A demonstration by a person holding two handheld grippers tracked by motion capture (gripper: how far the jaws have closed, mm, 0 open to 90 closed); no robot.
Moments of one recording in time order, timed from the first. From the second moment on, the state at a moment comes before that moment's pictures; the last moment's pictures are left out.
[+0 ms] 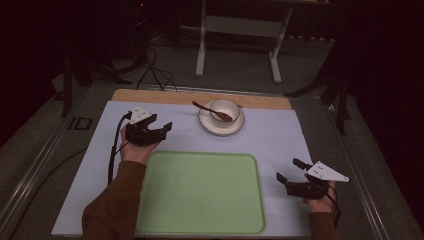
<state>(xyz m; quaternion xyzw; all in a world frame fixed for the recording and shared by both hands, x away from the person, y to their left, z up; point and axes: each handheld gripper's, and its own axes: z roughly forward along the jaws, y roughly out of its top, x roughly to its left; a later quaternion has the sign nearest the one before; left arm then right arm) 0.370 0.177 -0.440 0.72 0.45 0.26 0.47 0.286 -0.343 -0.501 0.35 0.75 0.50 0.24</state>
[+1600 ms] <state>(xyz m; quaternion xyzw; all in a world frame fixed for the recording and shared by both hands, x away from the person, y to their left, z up) 0.448 0.142 -0.428 0.73 0.44 0.22 0.48 0.286 -0.344 -0.501 0.35 0.75 0.50 0.24</state>
